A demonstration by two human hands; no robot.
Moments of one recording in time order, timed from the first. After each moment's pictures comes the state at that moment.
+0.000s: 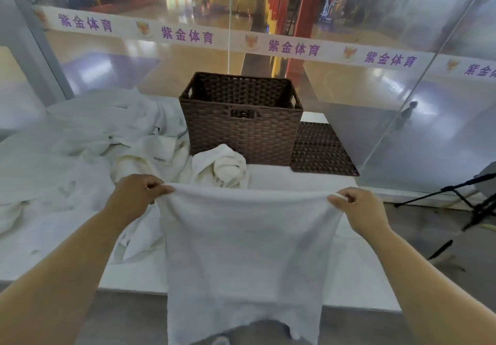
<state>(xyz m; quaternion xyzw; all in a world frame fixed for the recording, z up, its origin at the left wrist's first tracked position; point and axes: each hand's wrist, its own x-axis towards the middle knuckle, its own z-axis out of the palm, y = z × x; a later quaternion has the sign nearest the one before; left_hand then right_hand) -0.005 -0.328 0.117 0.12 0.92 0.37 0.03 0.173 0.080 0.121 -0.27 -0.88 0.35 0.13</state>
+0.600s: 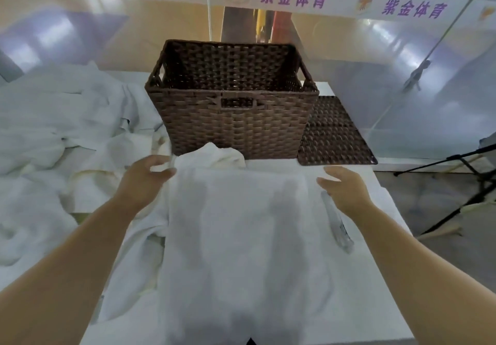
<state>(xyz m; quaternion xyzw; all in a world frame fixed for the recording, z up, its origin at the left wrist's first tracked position) -0.156 -0.255 0.067 0.04 0.88 0.45 0.12 0.023 0.103 0.065 -0.36 -0.82 0.44 0.08</state>
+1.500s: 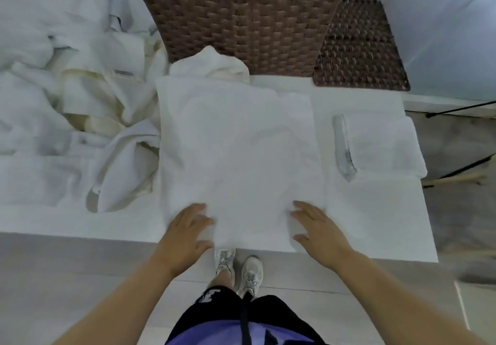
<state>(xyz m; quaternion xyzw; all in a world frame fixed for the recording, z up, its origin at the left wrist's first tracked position) 0.096 -0.276 -0.081 0.27 0.91 0.20 0.23 0.196 0.037 -0.070 -0.06 -0.94 0.22 -0.24</state>
